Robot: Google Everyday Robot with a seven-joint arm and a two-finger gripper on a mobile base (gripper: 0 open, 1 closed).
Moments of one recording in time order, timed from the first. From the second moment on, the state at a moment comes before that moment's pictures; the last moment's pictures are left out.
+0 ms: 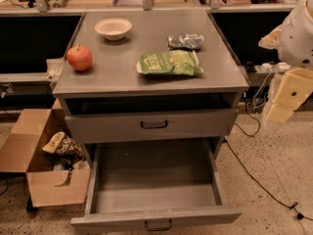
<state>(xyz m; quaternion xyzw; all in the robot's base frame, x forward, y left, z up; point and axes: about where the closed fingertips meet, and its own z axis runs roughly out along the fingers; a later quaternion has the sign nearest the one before) 0.438 -0.216 0.978 -0.60 0.78 -0.04 0.16</state>
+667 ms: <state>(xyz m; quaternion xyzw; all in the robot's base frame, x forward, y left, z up) 0.492 -0.192 0.978 -0.59 0.78 -0.03 0.21</state>
